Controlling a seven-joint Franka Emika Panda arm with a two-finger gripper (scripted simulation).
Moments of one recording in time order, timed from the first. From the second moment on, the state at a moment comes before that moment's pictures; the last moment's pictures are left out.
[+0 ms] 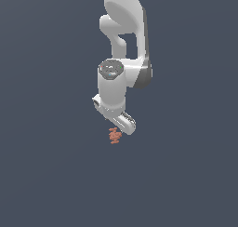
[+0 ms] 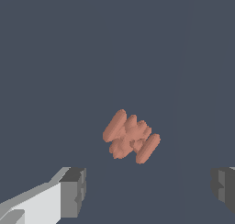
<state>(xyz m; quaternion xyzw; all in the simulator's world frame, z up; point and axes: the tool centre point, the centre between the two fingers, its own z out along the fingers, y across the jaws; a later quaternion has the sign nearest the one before) 0.020 -0.021 0.133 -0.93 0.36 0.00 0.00</state>
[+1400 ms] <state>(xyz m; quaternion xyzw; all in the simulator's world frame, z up) 0.027 -0.018 0.091 -0.79 0.61 0.00 0.00</state>
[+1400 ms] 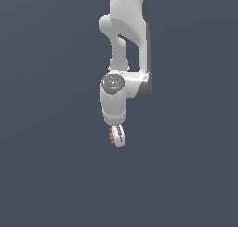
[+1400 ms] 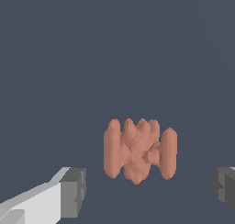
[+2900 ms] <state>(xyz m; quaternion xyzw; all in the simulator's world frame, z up) 0.027 -0.018 0.041 -0.79 0.62 0.00 0.00</state>
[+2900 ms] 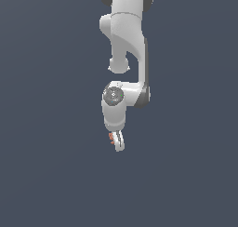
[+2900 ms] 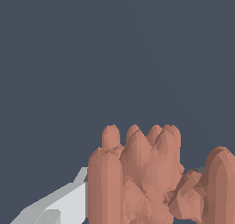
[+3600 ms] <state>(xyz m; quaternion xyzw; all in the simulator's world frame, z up) 0.000 -0.070 0.043 -0.79 0.62 0.00 0.00</state>
